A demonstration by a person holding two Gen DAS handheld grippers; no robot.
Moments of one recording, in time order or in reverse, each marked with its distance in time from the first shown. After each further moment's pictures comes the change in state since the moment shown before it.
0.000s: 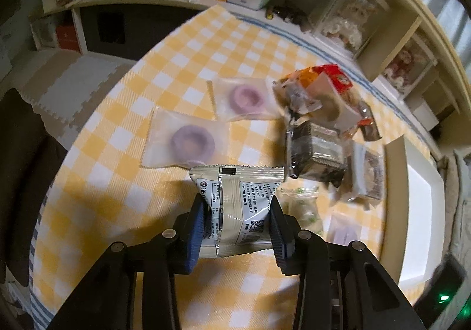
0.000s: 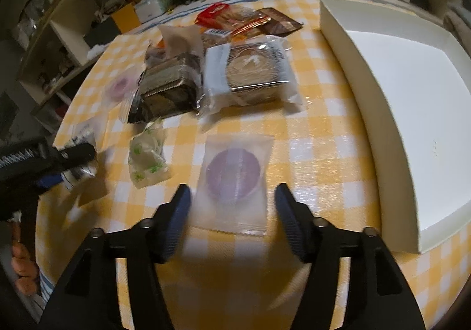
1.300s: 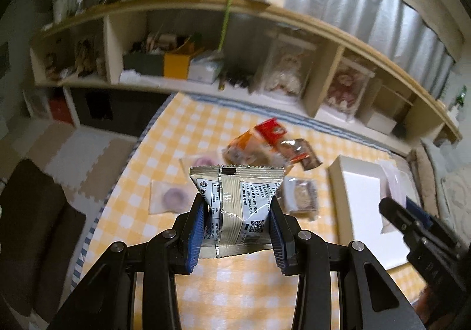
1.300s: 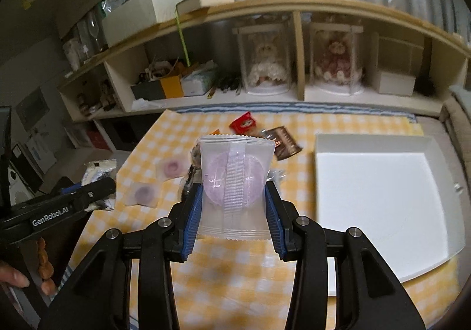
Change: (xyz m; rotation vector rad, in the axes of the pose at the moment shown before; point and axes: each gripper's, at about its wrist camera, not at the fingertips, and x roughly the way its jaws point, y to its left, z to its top) left arm -0.159 -0.047 -0.047 0.204 -0.270 -0.048; right arm -0.157 -0.010 0.054 -0.164 -0.311 0.074
